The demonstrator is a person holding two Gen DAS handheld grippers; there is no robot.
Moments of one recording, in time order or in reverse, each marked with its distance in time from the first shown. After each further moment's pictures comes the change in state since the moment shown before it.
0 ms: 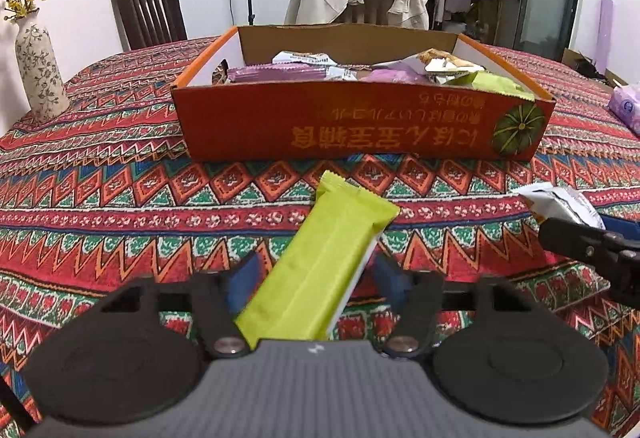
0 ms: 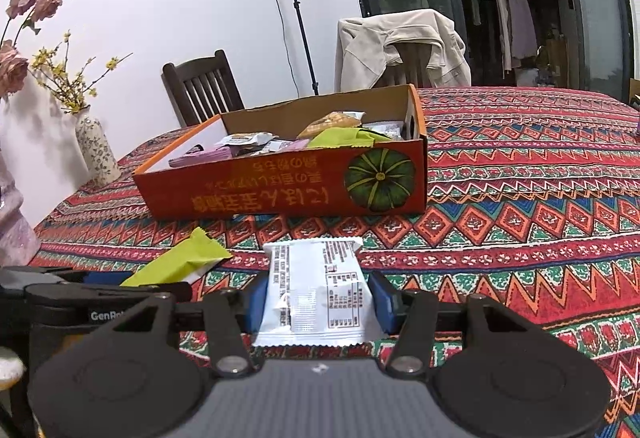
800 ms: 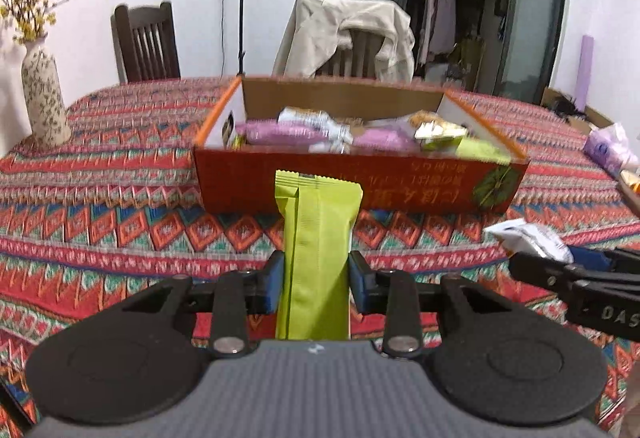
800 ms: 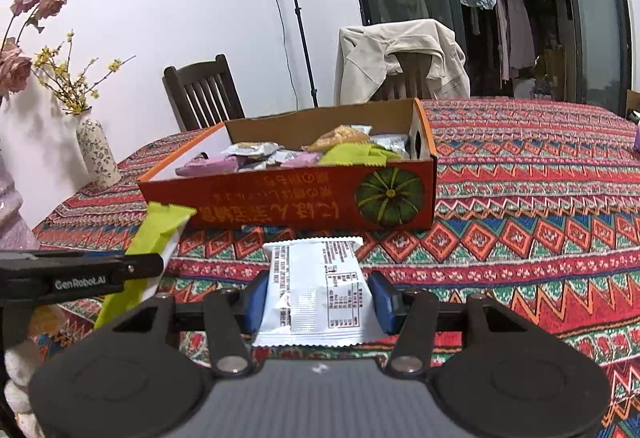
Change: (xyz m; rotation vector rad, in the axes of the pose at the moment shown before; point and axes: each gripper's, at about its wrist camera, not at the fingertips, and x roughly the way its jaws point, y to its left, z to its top) left arm -0.036 0.022 0.017 -0.027 -0.132 -0.069; right arm -0.008 0.017 0.010 -0.027 -0.030 -0.016
